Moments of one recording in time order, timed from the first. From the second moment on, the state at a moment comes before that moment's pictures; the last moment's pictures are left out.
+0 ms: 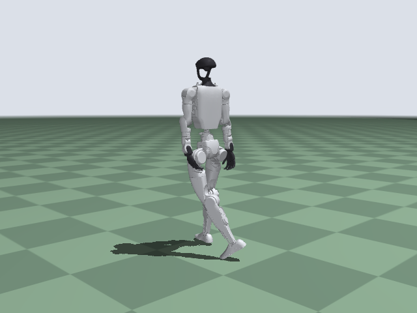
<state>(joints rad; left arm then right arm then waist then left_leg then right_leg) -0.01 0.04 0.24 1.62 0.31 0.27 -0.30 -0.05 -0.15 -0.06 1.65 -0.26 0.06 0.11 -0.21 0.06 -0.15 0.17 0.00 0.36 0.24 0.04 -0.26 -0.33 -0.02 -0.32 0.01 0.19 -0.09</state>
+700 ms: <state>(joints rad) 0.08 0.07 0.42 1.68 0.28 0.29 -0.27 -0.05 -0.15 0.04 1.70 -0.40 0.07 0.05 0.03 0.03 -0.09 -0.23 0.11 0.34 0.15 -0.22 0.09 0.03 -0.09 -0.26 0.69 0.31 -0.08</state>
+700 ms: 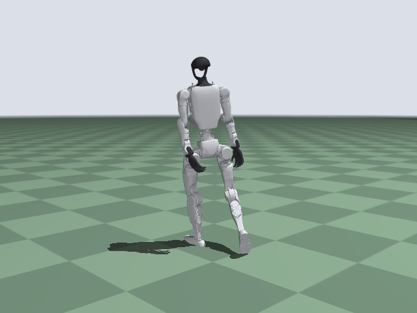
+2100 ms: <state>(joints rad) -0.03 0.21 0.35 1.58 0.30 0.27 -0.26 -0.14 -0.14 0.07 1.50 -0.43 0.01 0.10 -0.03 -0.01 -0.05 -0.14 0.14 0.45 0.10 -0.24 0.08 -0.19 -0.13 -0.36 0.37 0.02 -0.11</state>
